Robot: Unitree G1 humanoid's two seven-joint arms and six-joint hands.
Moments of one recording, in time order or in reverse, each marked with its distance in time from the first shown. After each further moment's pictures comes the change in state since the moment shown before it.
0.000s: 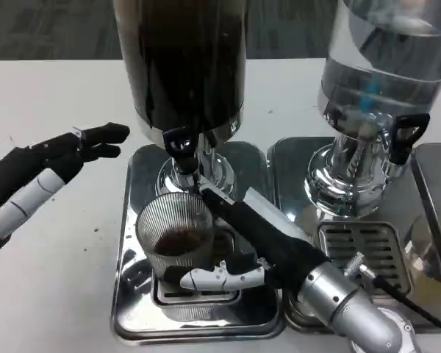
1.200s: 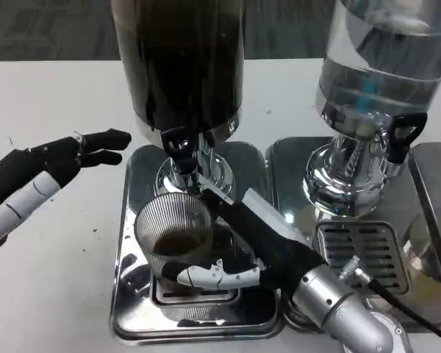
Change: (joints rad) left arm 0.002 0.031 0.001 0.000 -0.030 0.011 -0.052; right arm 0.005 0.014 0.022 -0.002 -0.043 0.037 -0.066
